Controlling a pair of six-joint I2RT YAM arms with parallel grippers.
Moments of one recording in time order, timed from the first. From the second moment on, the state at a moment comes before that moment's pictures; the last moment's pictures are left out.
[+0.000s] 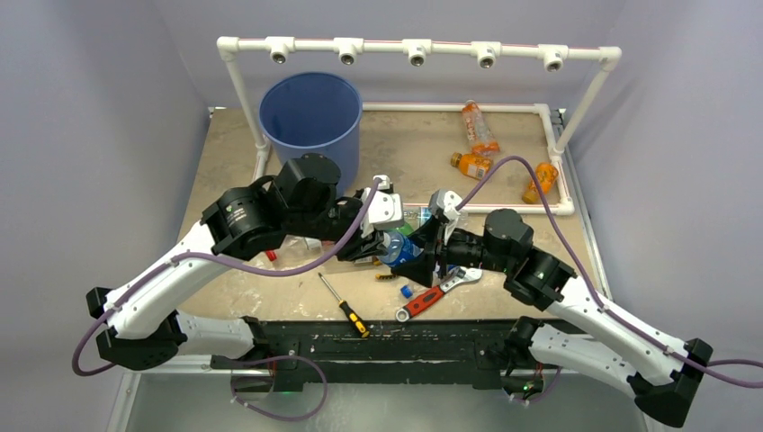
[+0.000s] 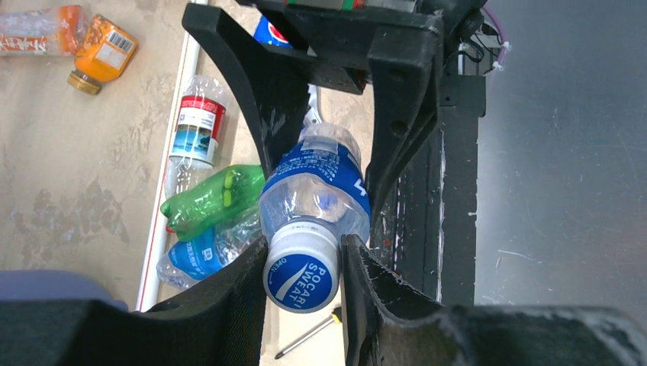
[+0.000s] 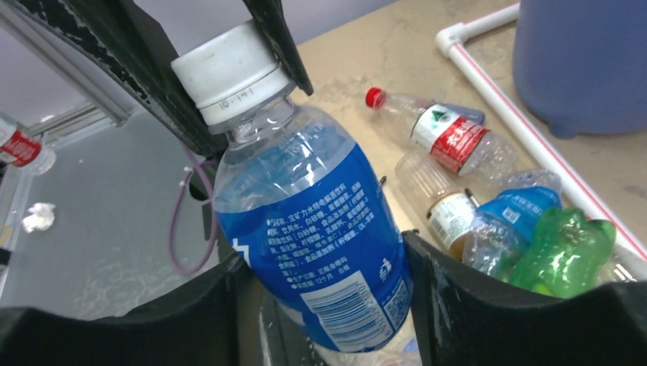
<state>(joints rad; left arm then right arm) -1.02 1.24 1.64 -0.98 0.34 0.30 0.85 0.81 0.80 -0.16 -0.44 0.15</state>
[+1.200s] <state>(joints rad) -1.03 0.93 0.96 0.25 0.20 -0.22 0.86 0.67 0.48 0.58 -0.33 0.46</state>
